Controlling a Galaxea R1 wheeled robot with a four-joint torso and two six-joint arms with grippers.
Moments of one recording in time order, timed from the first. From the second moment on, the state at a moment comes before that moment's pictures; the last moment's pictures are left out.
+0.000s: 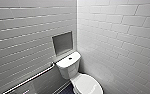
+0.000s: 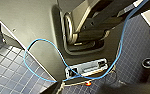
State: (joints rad) left arm 1.56 2.99 -2.57 0.37 -0.08 -0.12; right arm -1.68 2.95 -2.65 -0.23 0.32 0.50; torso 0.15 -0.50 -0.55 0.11
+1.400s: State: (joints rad) left arm 1.57 2.99 -2.58 0.37 -0.07 -0.12; right arm -1.67 2.97 -2.69 -0.23 0.28 0.50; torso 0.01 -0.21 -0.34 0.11
